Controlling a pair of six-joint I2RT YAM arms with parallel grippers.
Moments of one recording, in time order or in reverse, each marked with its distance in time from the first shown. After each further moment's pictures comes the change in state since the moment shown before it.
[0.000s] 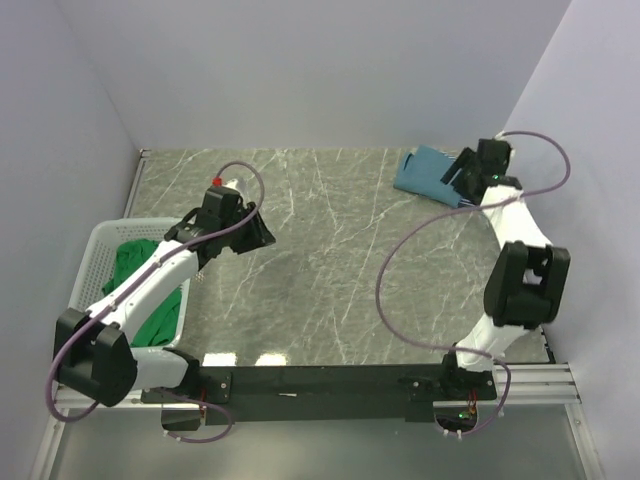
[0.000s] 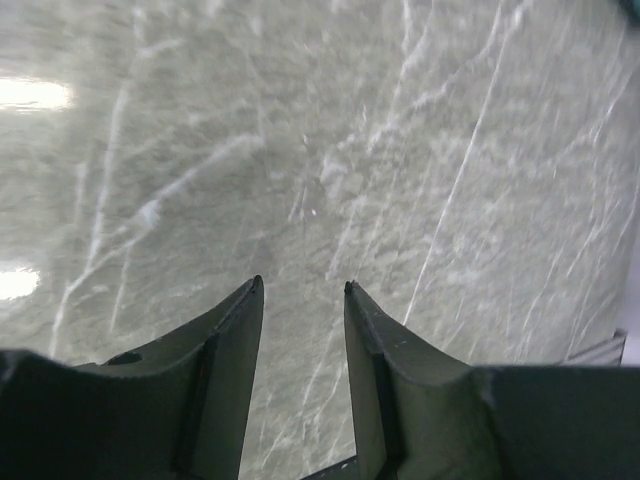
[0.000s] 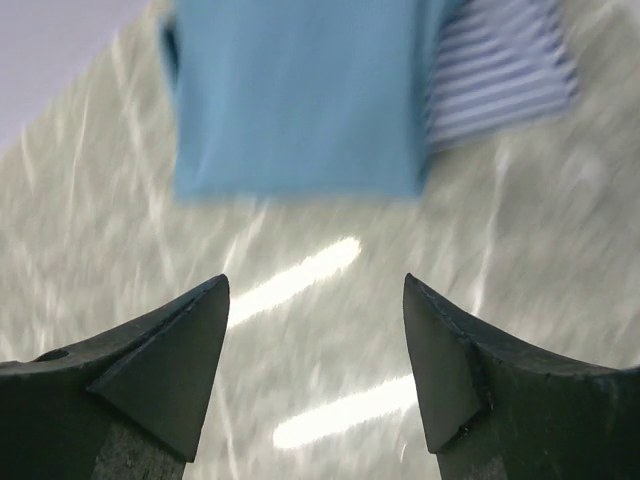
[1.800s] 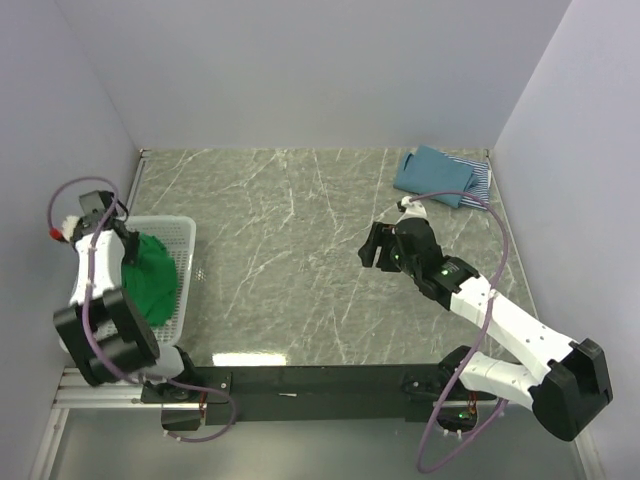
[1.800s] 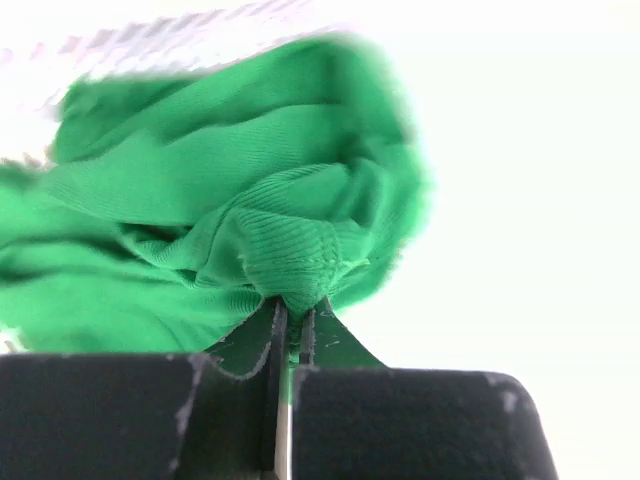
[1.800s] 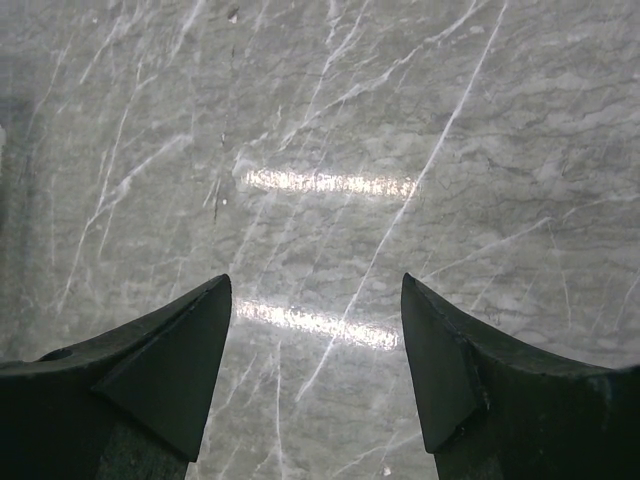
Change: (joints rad) left arm 0.865 0.130 0.031 -0.207 -0.395 -0.290; right arm 0.755 -0.686 -0.668 0.082 0.101 0.100
